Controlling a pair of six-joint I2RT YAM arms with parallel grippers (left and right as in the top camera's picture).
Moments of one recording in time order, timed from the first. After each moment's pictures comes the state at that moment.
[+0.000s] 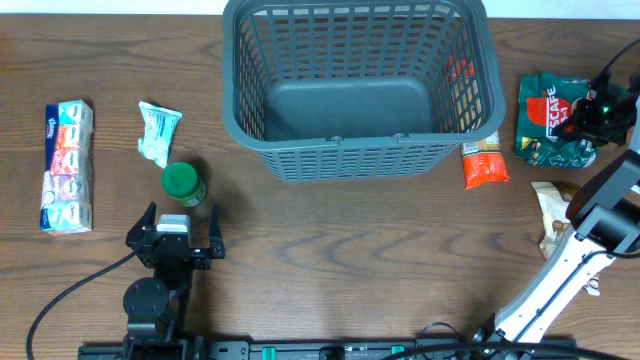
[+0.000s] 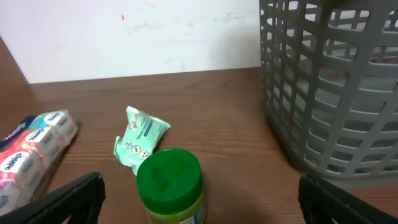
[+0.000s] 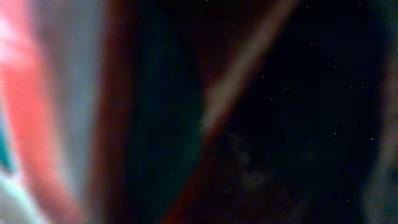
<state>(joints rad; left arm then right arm) -0.04 0.01 0.05 -0.19 -0.01 0.07 -0.58 2.44 2.25 -1.30 -0.19 -0.26</state>
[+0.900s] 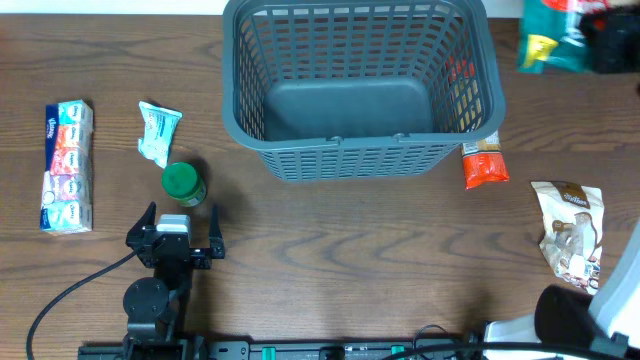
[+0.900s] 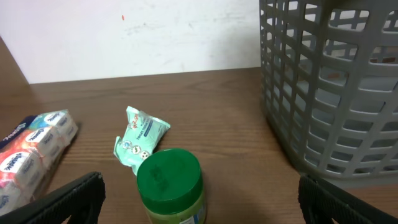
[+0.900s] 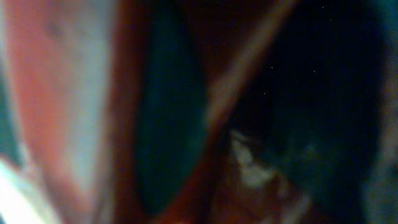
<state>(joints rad) -0.04 0.01 0.05 -0.19 -0.01 0.07 -0.23 1.64 2.27 -1.21 -0.20 -0.22</state>
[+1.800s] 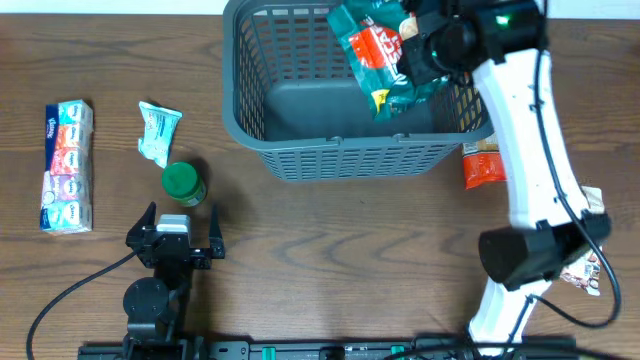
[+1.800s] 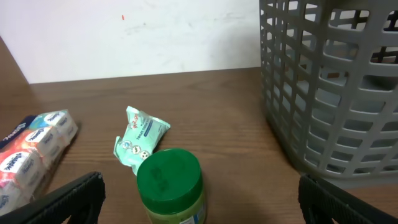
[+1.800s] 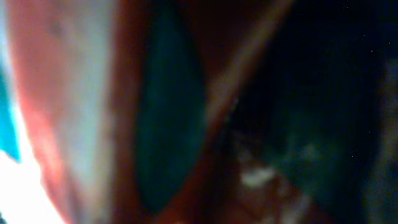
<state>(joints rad) -0.04 0.01 0.05 -0.19 -0.01 0.07 0.25 2.01 2.28 -1.34 0.00 -0.08</state>
